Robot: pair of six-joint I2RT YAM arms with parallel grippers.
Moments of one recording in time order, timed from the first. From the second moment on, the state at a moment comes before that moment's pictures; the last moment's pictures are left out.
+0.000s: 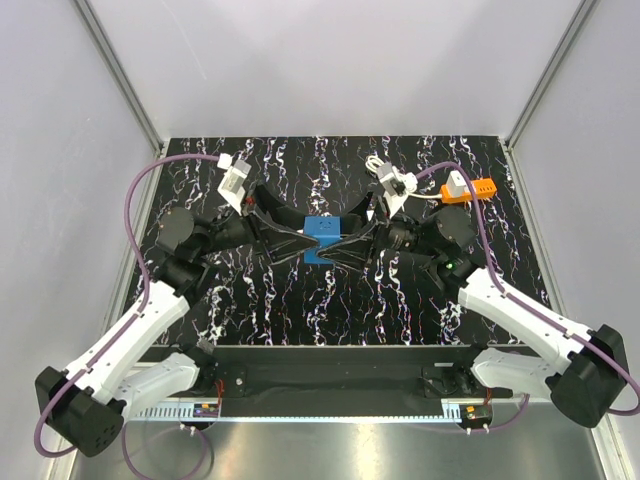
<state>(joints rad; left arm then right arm) -0.53 0.94 0.86 0.50 0.89 -0.82 0.72 1.12 0.87 0.67 -0.76 0.67</state>
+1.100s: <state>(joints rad) -0.55 0.97 0.85 0.47 0.89 -0.78 0.73 1.15 0.86 0.64 -0.78 0.67</state>
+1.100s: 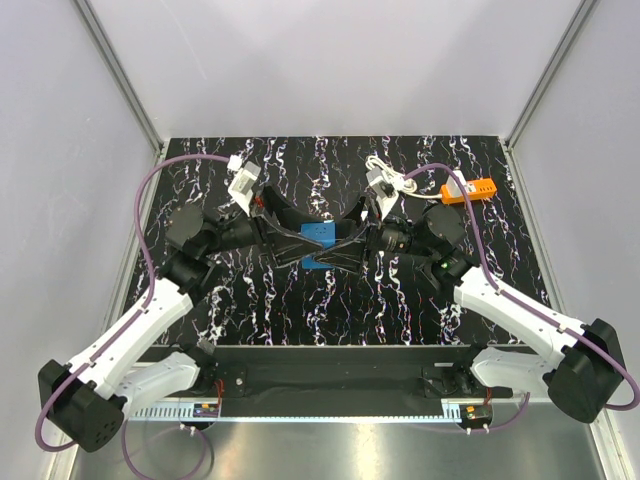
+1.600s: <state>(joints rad) -0.55 0.98 0.88 0.40 0.90 -0.75 0.73 1.15 0.86 0.64 -0.79 0.67</state>
